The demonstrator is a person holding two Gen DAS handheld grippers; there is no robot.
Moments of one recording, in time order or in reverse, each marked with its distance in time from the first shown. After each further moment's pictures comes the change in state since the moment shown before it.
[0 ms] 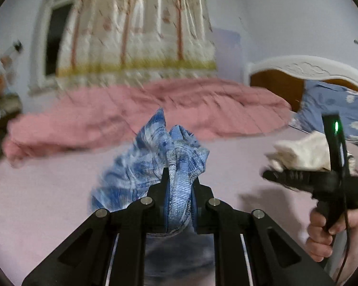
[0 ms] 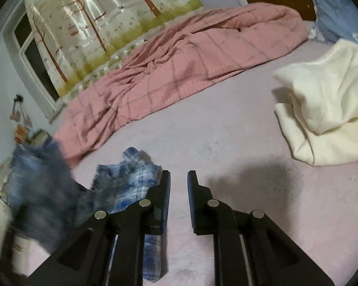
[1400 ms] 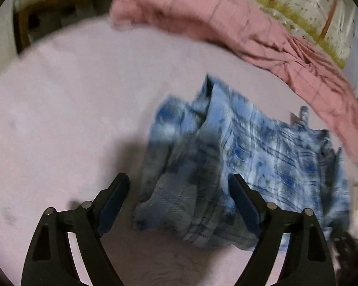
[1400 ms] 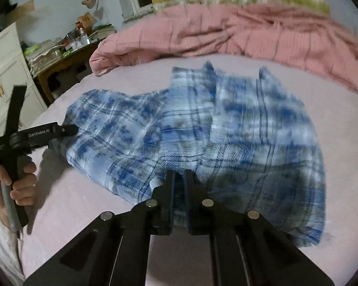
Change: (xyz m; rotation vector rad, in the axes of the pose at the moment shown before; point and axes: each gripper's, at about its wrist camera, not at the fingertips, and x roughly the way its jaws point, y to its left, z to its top) left arm -0.012 0.296 -0.121 -0.606 0.435 0.368; right arm 0.059 0.149 -0.149 -0.567 0.297 0.217
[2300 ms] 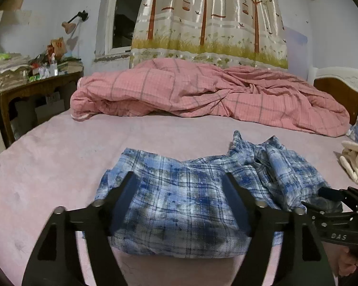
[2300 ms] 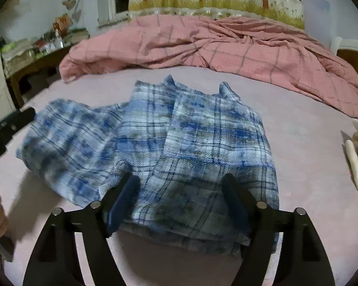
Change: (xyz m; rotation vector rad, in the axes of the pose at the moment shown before) left arm -0.077 -0.096 -0.049 0.346 -0.469 -0.066; right arm -0.016 -0.009 0.004 -0.022 -0.092 -0.242
